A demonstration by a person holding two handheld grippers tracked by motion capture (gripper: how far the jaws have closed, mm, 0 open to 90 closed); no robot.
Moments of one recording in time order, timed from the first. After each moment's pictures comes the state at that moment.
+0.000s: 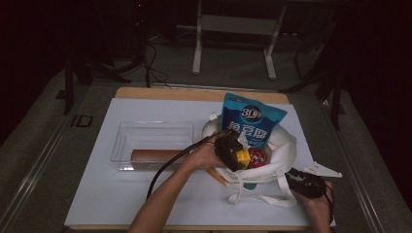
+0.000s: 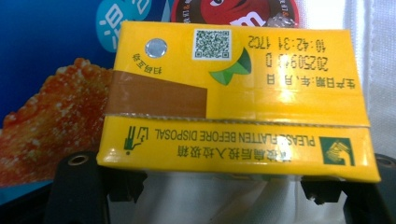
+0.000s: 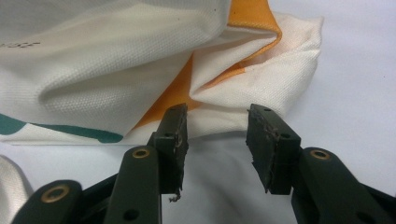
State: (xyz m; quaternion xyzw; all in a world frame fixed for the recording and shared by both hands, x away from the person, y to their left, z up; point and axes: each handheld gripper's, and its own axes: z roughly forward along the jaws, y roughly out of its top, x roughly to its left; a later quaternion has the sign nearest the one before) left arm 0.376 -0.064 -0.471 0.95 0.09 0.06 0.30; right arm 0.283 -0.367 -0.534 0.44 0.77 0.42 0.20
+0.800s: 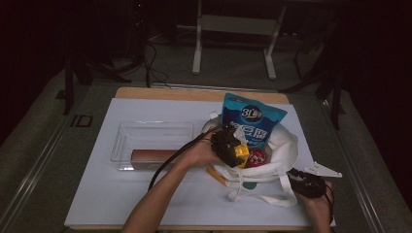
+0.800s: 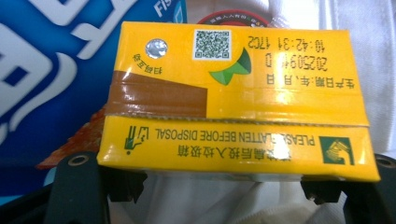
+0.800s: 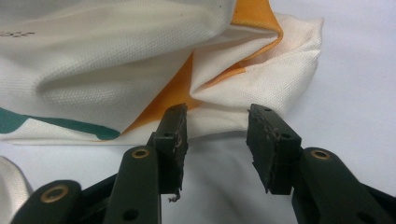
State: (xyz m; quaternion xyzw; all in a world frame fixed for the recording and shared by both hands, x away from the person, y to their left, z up) left arm 0.370 -0.048 -0.439 0.94 0.10 0.08 0.33; right arm 0.283 -0.367 -0.534 0.44 0.76 0.42 0.20
